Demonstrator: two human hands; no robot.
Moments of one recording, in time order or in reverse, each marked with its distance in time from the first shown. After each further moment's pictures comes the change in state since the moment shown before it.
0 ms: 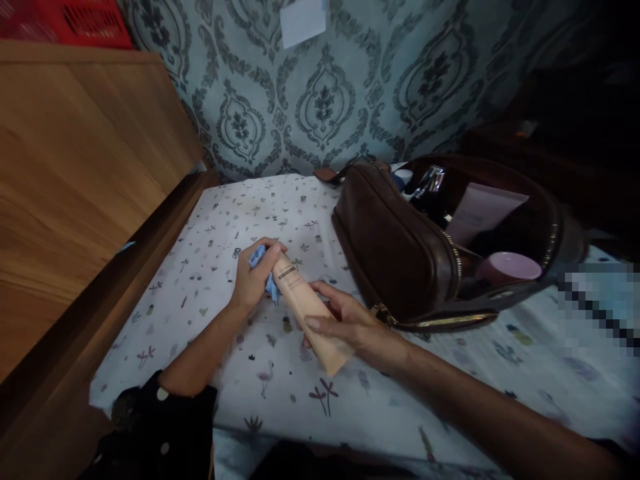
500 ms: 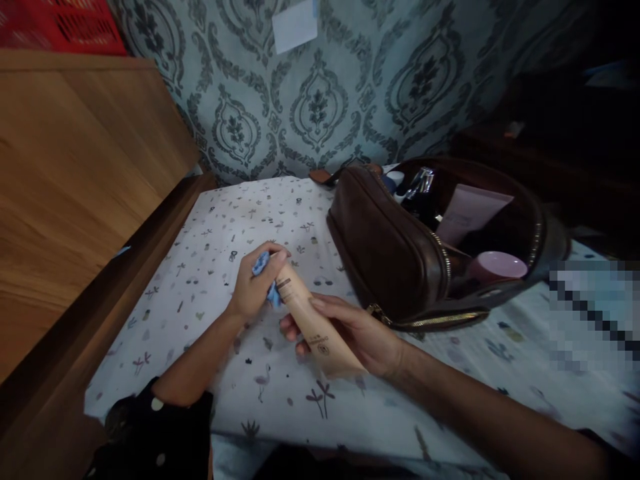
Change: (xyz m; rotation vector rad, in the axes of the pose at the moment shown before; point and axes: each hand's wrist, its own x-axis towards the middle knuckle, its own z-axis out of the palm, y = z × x) left_hand -0.004 0.011 0.002 0.161 -0.101 0.094; right_hand 0.001 -0.001 0.005 0.287 -0.044 0.064
